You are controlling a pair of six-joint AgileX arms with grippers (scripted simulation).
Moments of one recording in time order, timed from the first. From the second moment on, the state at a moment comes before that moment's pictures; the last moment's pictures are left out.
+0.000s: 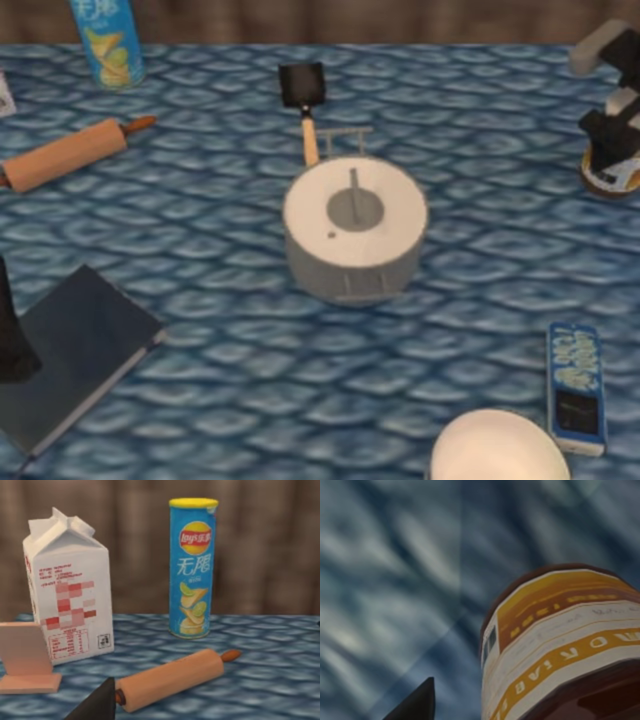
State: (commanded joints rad) left arm 0.00 0.00 0.00 0.00 0.00 0.00; right arm -0.02 2.59 2.42 -1.32 -0.06 -0.76
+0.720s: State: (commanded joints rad) left arm 0.00 0.00 0.00 0.00 0.00 0.00; right arm -0.02 2.59 2.42 -1.32 -0.06 -0.76
